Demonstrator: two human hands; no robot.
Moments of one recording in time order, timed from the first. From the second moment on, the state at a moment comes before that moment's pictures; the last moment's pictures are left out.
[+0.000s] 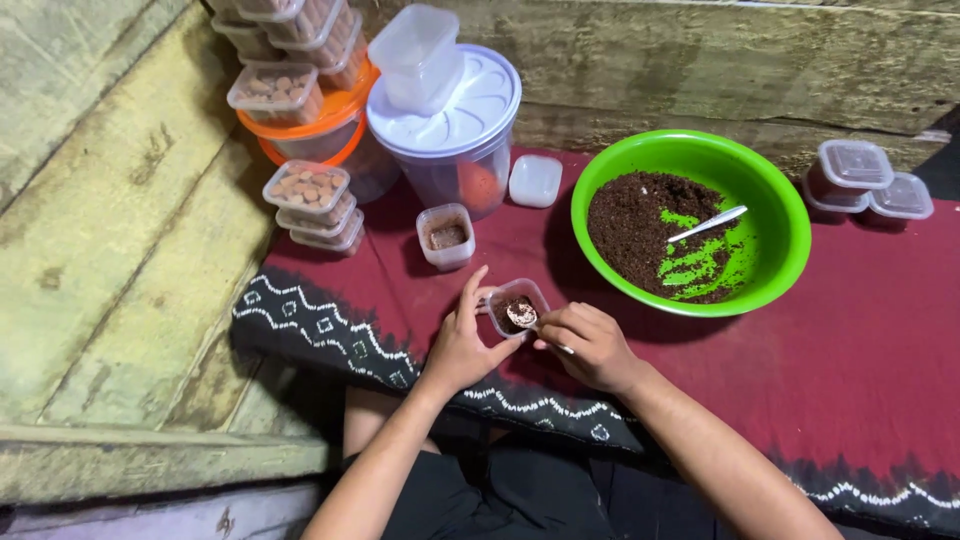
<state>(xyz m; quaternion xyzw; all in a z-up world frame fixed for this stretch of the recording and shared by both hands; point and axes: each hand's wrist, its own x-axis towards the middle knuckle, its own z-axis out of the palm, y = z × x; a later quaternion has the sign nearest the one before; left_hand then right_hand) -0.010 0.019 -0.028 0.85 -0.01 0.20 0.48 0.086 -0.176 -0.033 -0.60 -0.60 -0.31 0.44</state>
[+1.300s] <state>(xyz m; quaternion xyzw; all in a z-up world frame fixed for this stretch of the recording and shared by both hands) -0.018 0.021 -0.001 0.89 0.03 0.08 0.44 0.081 -0.175 -0.024 -0.66 -0.61 -0.21 0.39</state>
